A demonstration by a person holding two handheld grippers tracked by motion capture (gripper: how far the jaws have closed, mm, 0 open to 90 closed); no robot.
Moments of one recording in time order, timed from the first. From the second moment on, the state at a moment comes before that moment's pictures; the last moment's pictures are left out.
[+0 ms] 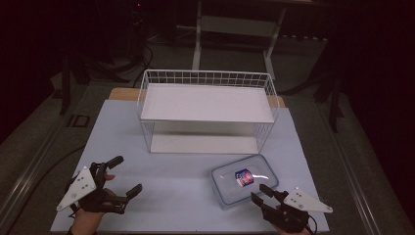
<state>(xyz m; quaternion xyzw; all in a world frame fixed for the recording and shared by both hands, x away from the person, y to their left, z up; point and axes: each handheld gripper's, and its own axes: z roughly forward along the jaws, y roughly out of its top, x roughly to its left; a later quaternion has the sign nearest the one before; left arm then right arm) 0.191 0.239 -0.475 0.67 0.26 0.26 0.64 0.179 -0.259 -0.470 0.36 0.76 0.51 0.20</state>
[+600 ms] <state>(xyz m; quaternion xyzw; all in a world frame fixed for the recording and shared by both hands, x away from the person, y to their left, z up) 0.192 0.237 -0.476 0.68 0.26 0.25 0.64 0.184 -0.233 -0.500 0.30 0.83 0.44 0.13</state>
